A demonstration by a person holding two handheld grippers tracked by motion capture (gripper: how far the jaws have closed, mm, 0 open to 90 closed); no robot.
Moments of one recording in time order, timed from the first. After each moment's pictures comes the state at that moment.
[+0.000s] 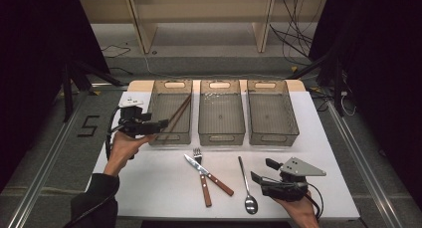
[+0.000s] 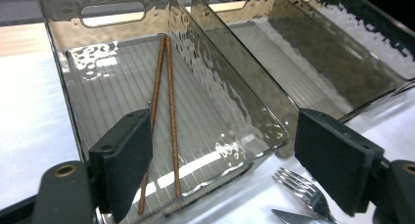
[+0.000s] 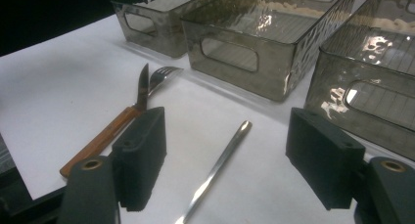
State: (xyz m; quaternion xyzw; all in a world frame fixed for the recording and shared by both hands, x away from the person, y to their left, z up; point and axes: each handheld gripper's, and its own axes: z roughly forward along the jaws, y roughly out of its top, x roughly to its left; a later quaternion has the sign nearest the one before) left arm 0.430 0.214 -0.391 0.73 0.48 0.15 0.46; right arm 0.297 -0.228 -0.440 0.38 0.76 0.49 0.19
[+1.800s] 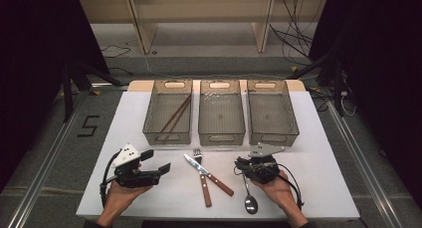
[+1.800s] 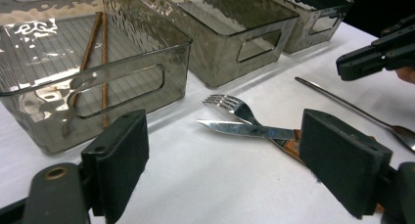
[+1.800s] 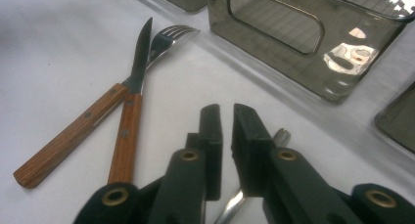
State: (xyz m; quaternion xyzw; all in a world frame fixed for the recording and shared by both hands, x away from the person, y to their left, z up) left arm 0.322 0.207 -0.440 0.75 0.40 0.17 0.50; right arm 0.354 -0.176 -0.460 0.34 0.84 0.41 0.13
